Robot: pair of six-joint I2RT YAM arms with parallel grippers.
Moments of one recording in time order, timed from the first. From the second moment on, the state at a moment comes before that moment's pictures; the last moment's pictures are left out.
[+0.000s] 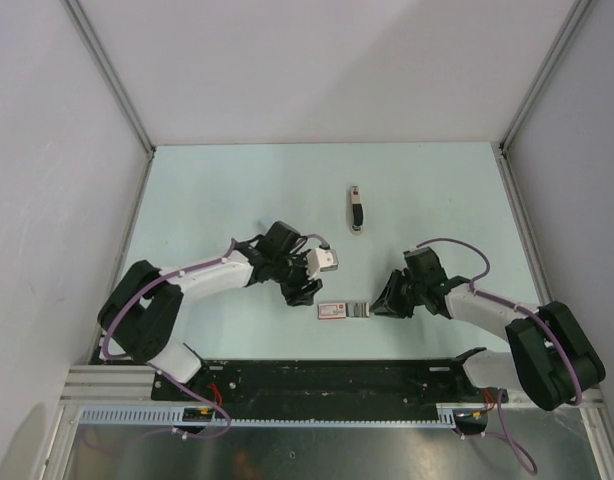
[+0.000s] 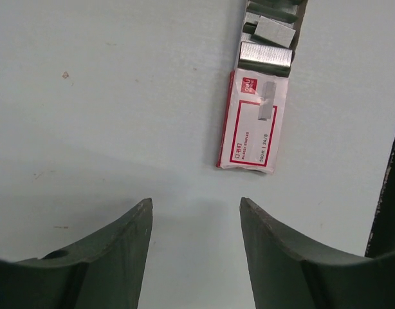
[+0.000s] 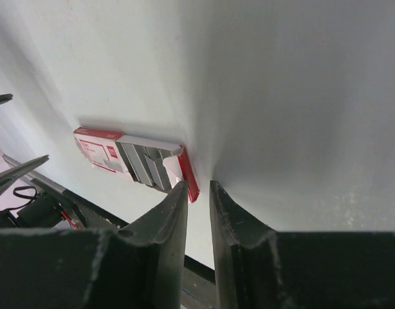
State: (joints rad) left arm -0.69 1.54 0.86 -0.32 0.50 0.49; right arm 0.45 1.26 0.44 -0.17 -0.35 0.87
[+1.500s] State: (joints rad) left arm -0.83 1.67 0.91 -0.32 0.31 0.54; right arm 0.53 1.40 0.43 0.11 -0.38 0.96
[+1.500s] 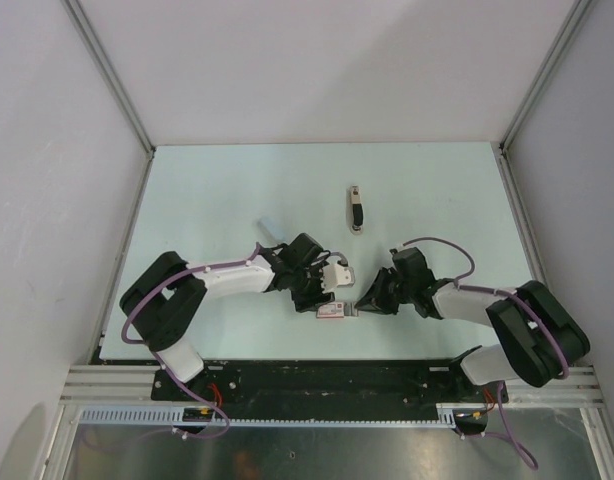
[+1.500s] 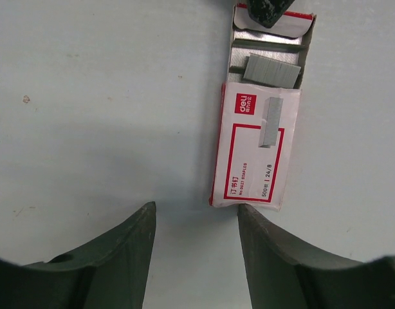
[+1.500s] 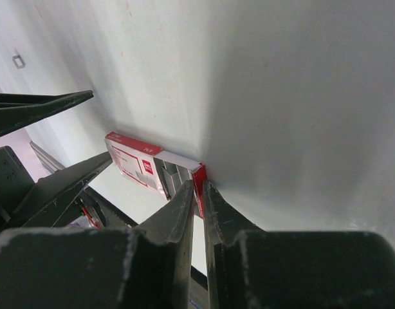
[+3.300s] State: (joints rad) left arm -0.78 1.43 1.12 -0.53 0.14 0.49; right arm 0.43 1.22 0.67 -0.24 -0.36 0.74
